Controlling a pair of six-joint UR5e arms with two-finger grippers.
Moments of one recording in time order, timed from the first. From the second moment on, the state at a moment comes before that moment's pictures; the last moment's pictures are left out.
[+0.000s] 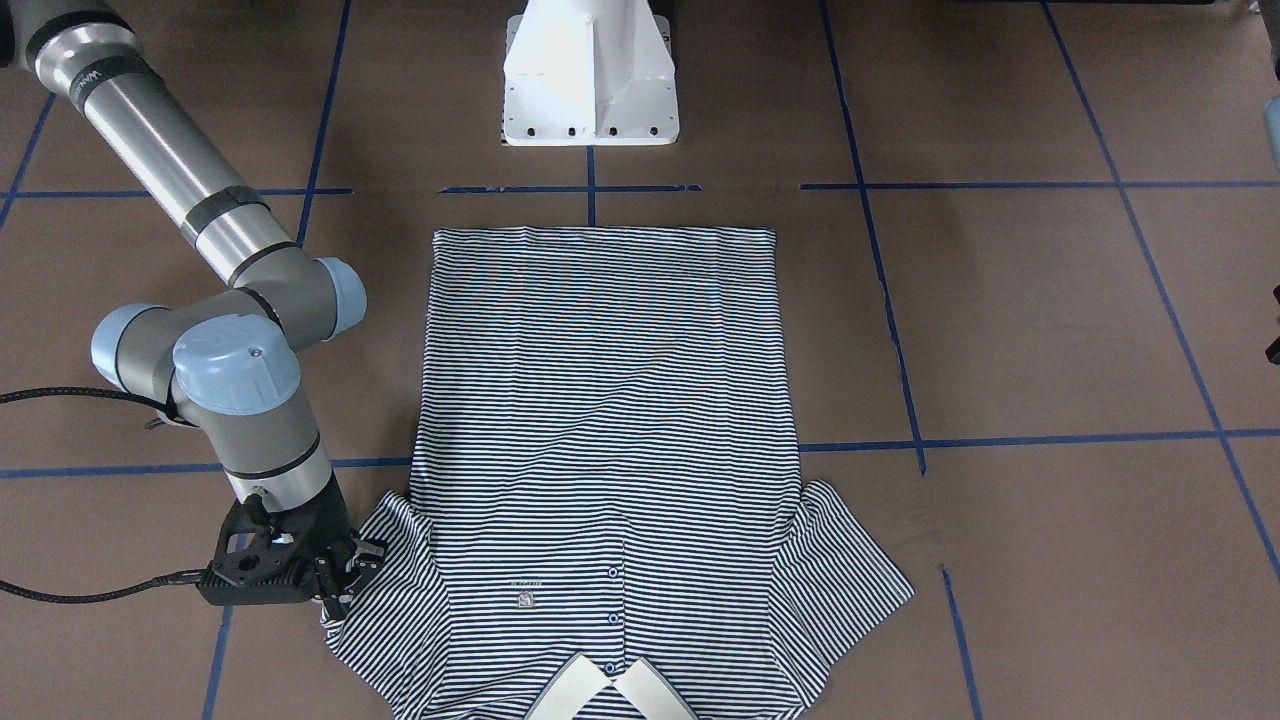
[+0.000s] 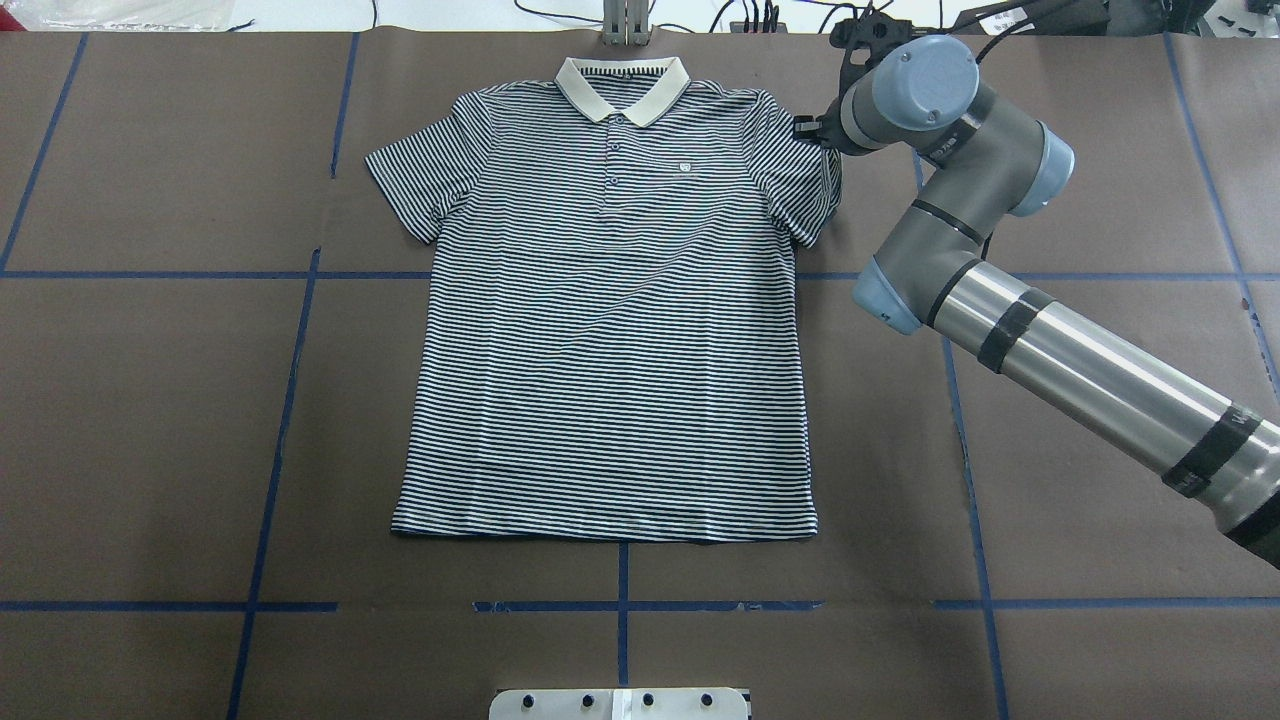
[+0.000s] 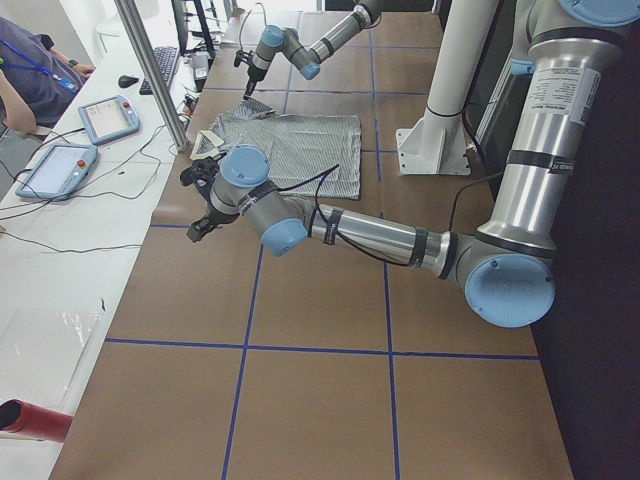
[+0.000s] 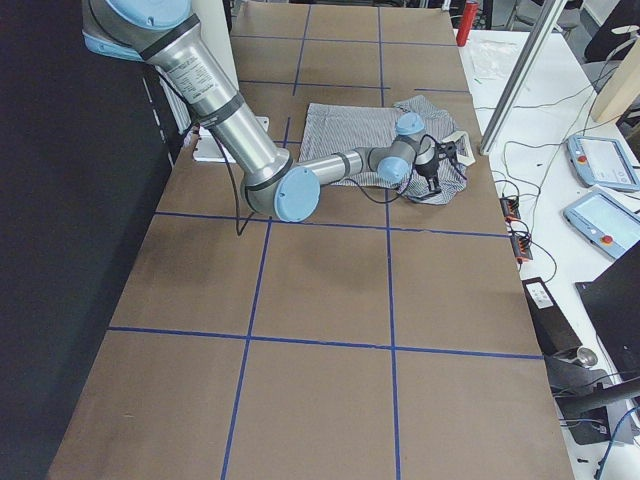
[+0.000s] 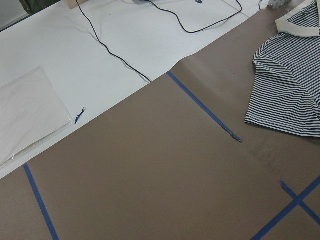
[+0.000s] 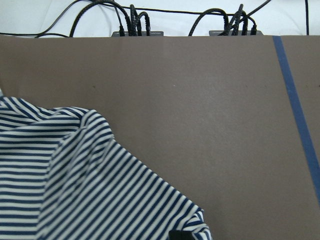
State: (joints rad) left arm -1.43 -1.76 -1.59 -2.26 -2.33 -0.08; right arm 0.84 -0.80 1.07 -0.97 1.68 1.05
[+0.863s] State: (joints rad) left arm -1.43 -1.76 -1.60 -2.26 -2.33 -0.08; right arm 0.72 -0.58 0.97 -1.12 1.47 1.22
